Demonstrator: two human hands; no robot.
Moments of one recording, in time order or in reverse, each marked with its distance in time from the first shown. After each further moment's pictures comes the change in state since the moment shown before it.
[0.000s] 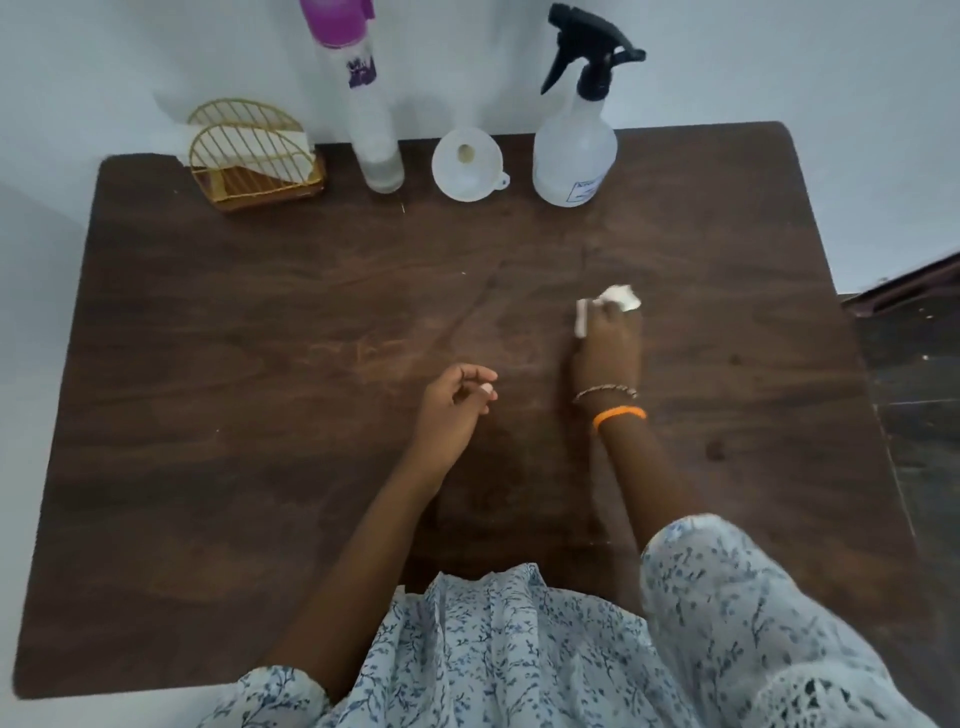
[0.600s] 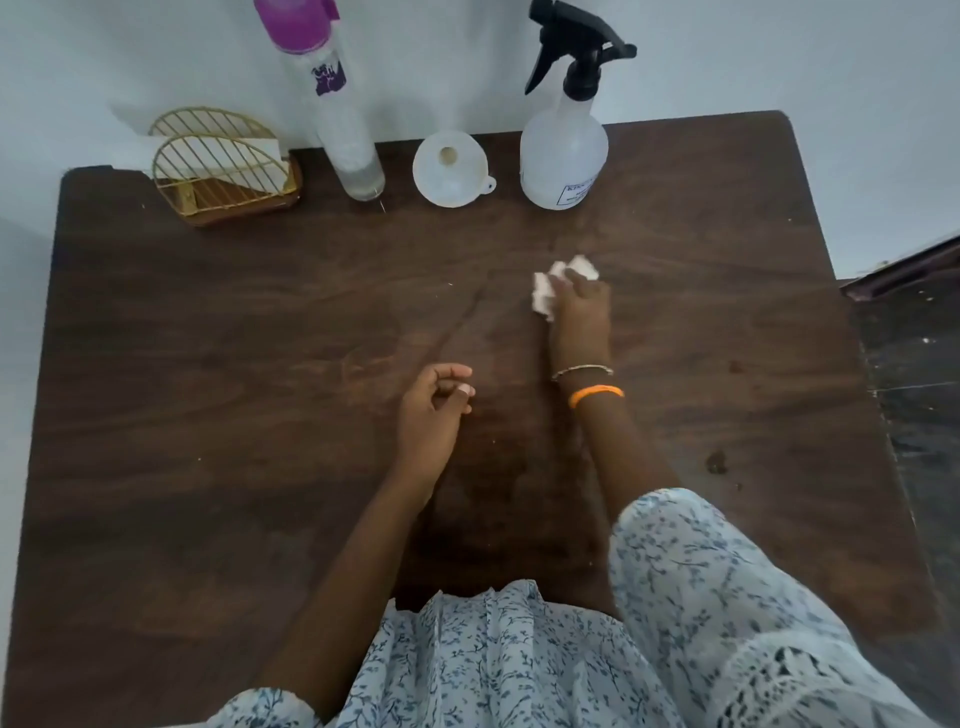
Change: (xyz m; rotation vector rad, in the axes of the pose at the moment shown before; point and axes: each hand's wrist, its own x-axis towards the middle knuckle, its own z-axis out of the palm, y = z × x) left_hand 0.027 -0.009 -0.001 -0.007 0.120 -0.014; right_hand 0.043 -0.011 0.025 0.264 0.103 -0.035
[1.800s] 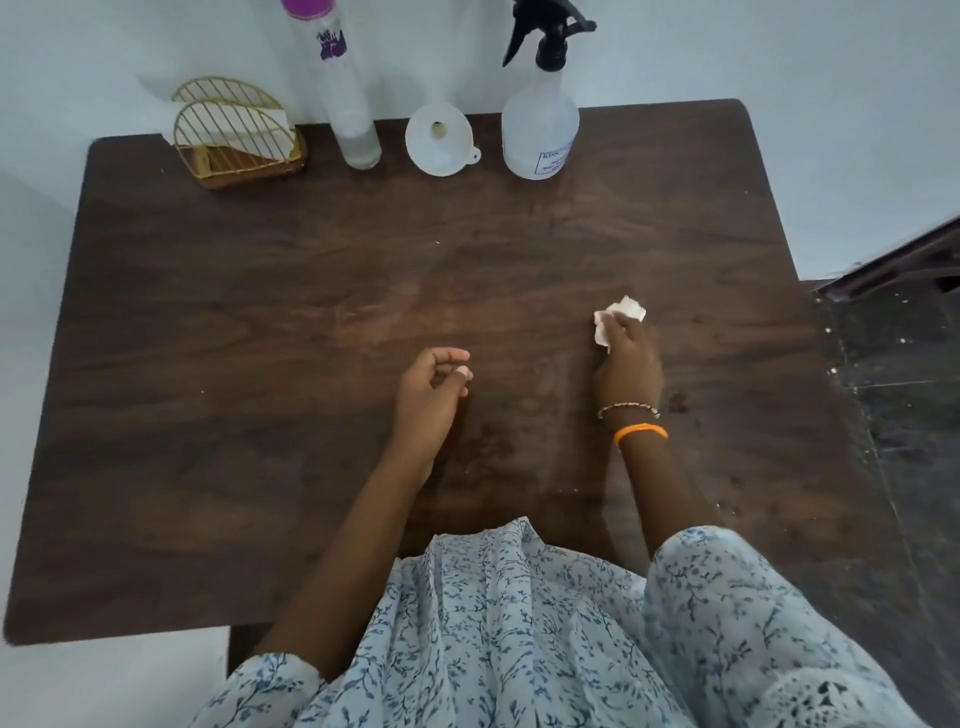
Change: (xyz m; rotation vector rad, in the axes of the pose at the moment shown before) left_hand -0.068 -0.007 0.006 -0.014 -0.015 0.002; right_hand -0.106 0.038 -0.083 -0.084 -0.081 0.222
